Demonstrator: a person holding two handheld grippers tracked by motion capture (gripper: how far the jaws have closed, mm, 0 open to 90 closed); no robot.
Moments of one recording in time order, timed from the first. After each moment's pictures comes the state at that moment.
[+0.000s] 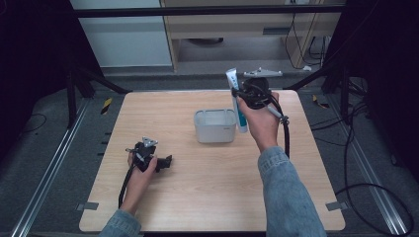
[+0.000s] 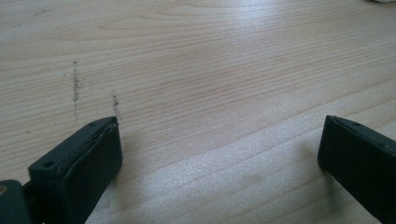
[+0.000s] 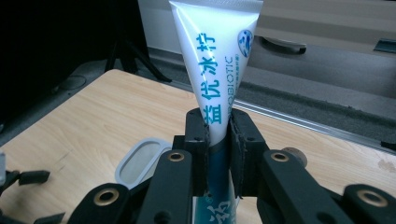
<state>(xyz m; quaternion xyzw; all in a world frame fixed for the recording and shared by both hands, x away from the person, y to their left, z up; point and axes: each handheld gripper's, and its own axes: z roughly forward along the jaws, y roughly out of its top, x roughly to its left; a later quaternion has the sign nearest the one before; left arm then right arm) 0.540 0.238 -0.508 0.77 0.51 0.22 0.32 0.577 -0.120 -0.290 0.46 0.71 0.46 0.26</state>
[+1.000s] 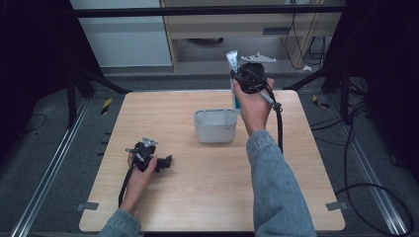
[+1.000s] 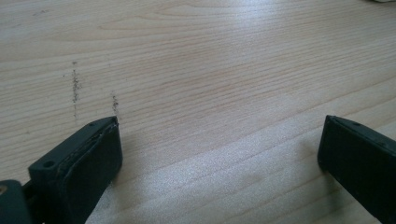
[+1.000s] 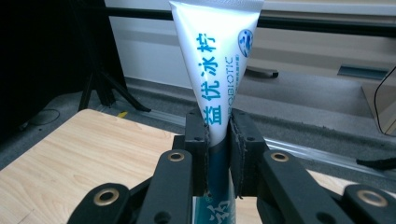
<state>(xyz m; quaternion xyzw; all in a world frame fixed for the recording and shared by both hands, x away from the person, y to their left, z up) 0.540 0.238 -0.508 0.77 0.51 0.22 0.32 0.612 -0.109 -0.275 0.47 0.67 0.48 0.31</state>
